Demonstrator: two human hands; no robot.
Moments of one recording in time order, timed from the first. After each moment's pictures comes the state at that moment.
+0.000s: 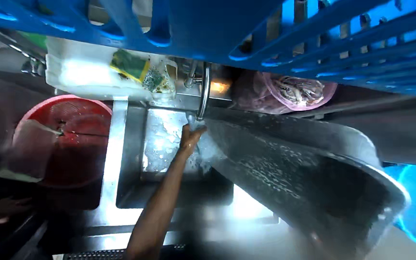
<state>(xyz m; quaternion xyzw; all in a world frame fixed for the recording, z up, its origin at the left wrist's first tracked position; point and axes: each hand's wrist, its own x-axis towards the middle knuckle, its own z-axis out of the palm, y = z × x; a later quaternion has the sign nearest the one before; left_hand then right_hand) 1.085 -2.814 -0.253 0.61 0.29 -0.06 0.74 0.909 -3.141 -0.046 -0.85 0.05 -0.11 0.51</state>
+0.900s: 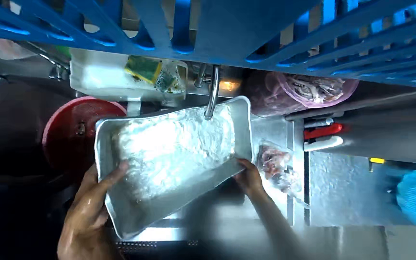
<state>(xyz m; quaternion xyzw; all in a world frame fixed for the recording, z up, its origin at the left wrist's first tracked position) 0.919 -2.648 -0.060 0.58 0.37 0.05 0.72 1.024 -2.999 -0.185 -0.50 0.38 0.24 0.74</state>
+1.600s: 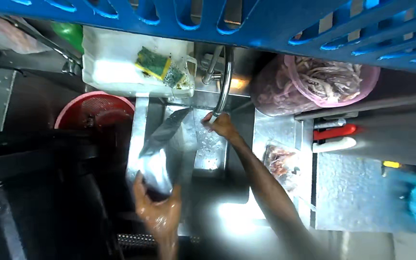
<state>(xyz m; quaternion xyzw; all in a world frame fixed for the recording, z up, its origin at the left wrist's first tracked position) 0.903 -2.774 -0.098 0.76 0.44 0.22 0.42 1.163 -2.882 -0.207 -0.84 -0.09 0.37 0.39</state>
